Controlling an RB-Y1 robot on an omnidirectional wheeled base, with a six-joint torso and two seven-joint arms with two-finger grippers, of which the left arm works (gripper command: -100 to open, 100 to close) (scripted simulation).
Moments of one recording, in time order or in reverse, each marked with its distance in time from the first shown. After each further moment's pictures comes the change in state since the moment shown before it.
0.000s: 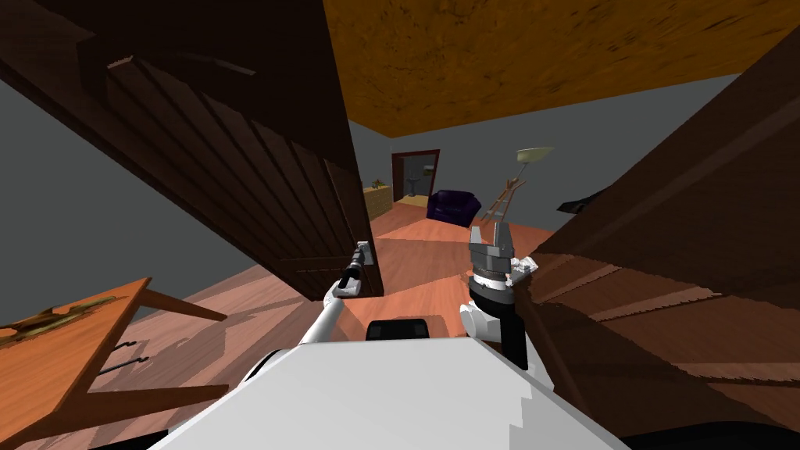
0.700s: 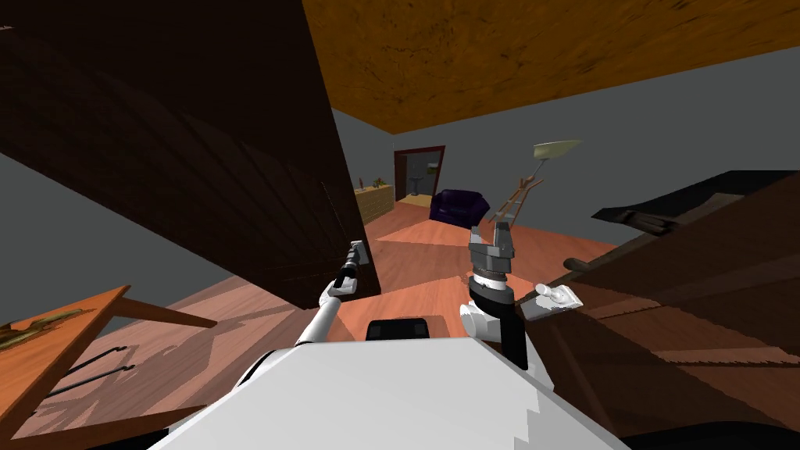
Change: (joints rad) arm -0.013 0.011 0.076 0.017 0.012 -0.009 -0.018
